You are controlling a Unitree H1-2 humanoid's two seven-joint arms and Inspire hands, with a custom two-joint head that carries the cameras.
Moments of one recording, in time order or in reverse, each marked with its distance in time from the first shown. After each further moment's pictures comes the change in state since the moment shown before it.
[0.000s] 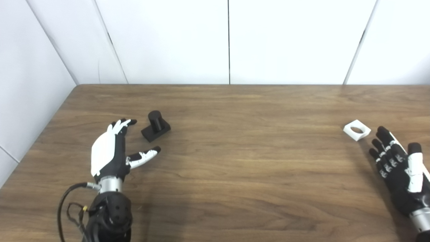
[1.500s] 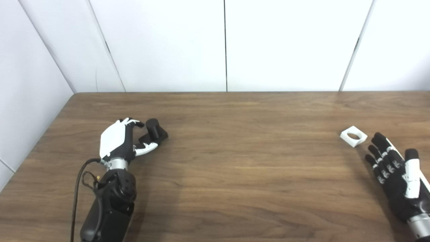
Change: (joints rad) left arm -0.220 0.104 -0.109 0.358 -0.009 0.011 0.061; right arm 0.008 0.006 -0.002 -0.012 0.000 0.007 -0.022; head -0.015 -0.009
